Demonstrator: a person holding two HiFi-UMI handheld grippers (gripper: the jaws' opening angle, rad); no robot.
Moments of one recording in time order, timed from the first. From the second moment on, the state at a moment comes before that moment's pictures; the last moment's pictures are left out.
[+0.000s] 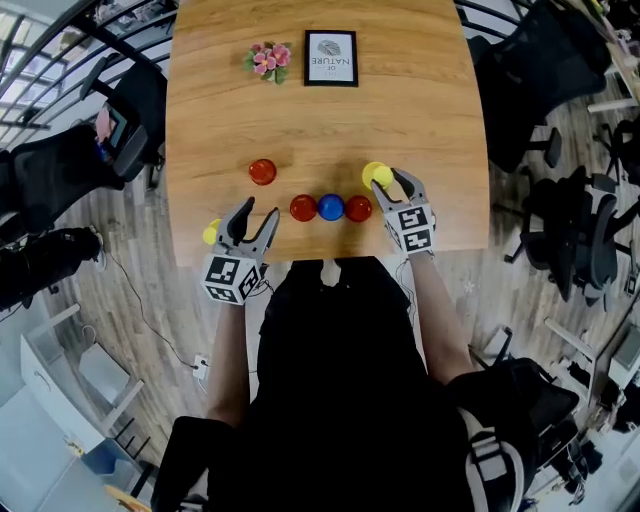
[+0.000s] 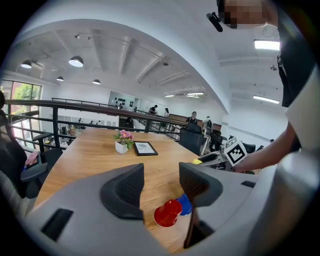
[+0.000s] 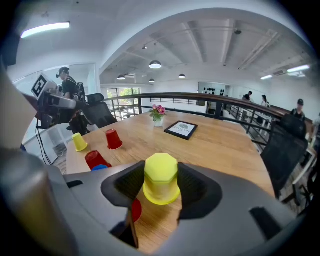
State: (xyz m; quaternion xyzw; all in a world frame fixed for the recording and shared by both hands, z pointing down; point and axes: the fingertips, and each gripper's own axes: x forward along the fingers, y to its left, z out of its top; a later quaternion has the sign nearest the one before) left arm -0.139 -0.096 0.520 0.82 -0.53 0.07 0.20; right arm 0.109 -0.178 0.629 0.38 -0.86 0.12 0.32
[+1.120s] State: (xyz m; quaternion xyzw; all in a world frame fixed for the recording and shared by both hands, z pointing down) left arm -0.165 -0.085 0.537 0.86 -0.46 0.08 0.20; right arm 0.037 -0.098 0.597 0.35 -0.87 0.11 0.33
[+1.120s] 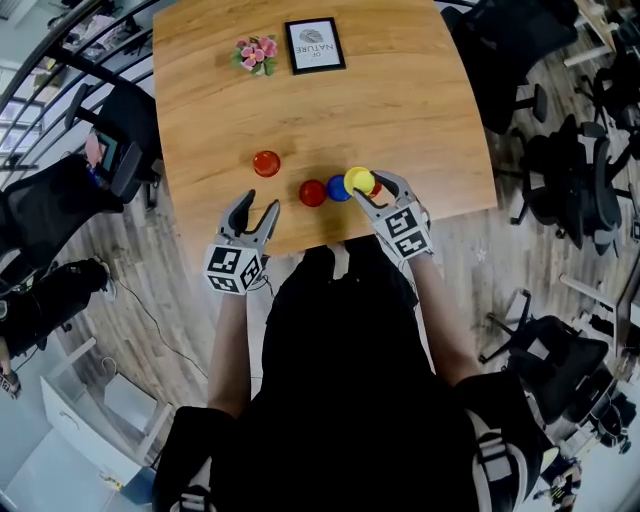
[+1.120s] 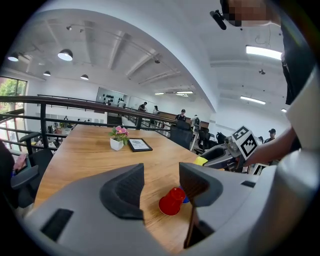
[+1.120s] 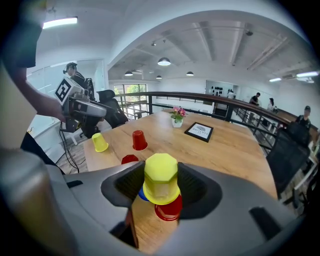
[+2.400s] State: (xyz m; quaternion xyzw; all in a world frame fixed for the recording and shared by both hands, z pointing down) left arm -0.178 -0.162 0.638 0.80 -0.53 0.23 0.15; right arm 0.080 -0.072 0.580 0.41 -0.86 0.14 0.25
